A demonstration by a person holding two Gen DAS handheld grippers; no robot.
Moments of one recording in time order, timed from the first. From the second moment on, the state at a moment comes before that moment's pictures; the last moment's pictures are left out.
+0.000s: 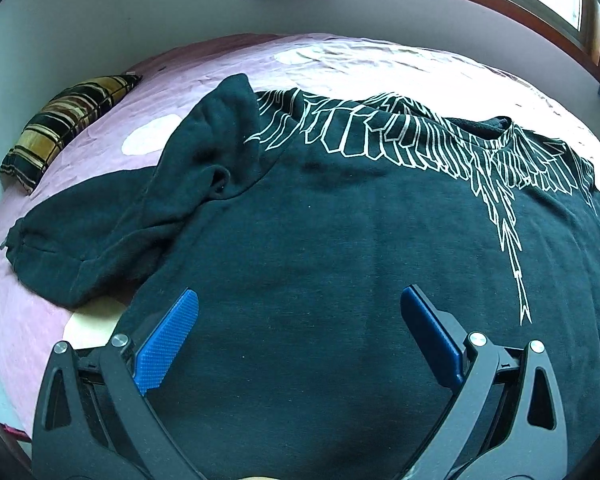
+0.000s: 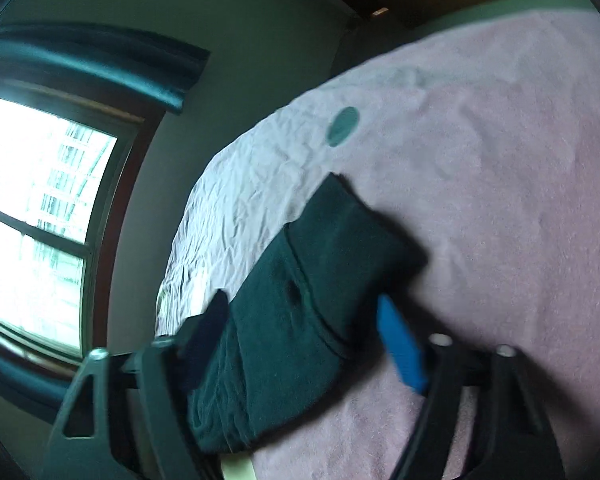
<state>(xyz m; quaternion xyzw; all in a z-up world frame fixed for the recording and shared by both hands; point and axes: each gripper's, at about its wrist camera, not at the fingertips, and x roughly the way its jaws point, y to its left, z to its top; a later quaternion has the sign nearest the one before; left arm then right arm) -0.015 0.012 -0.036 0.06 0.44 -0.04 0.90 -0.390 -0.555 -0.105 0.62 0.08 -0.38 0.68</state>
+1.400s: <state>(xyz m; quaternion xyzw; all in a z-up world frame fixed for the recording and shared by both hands) -0.018 0.125 -0.020 -0.01 0.45 -0.04 0.89 -0.055 -0.121 0.082 0.21 0.29 0.10 0.93</state>
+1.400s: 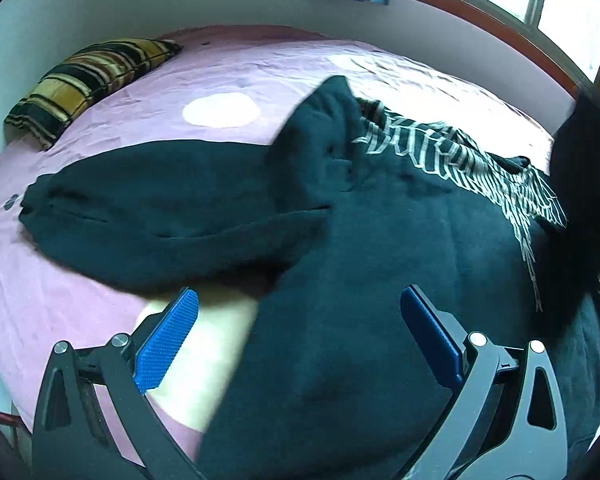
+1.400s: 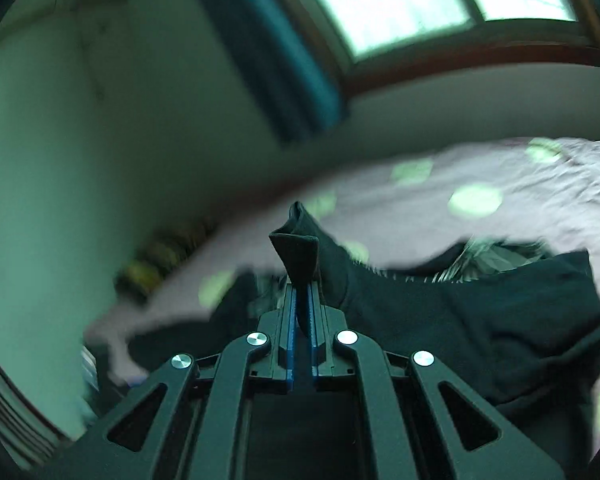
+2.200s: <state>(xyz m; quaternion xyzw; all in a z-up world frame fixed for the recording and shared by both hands) -0.016 0.118 -0.035 -0.01 0.46 -0.05 0.88 -0.083 -0.262 0.034 0.31 0.34 0.11 0.88</state>
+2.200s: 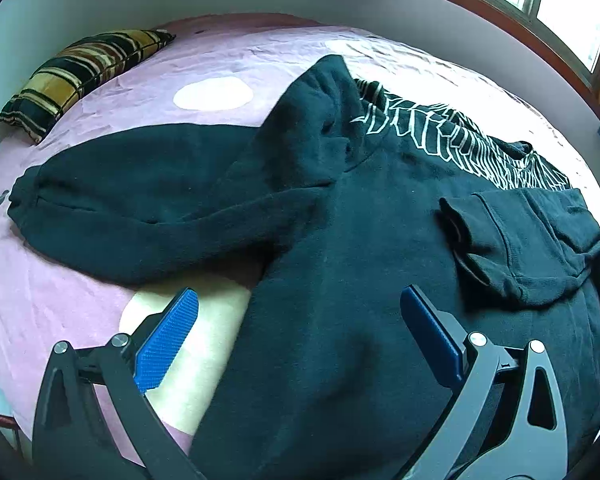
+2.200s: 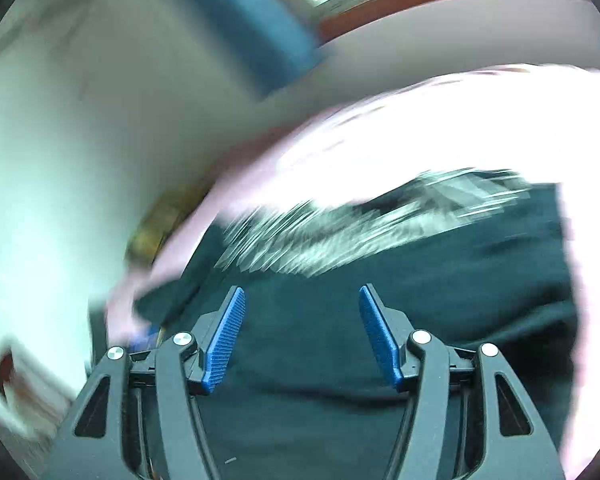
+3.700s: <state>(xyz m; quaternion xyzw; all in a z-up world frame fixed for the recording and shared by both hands) -0.009 0.062 -0.039 0.02 0.48 -0.08 0.88 -0.109 -0.382 -0.073 0.40 0.43 0.00 0.81</state>
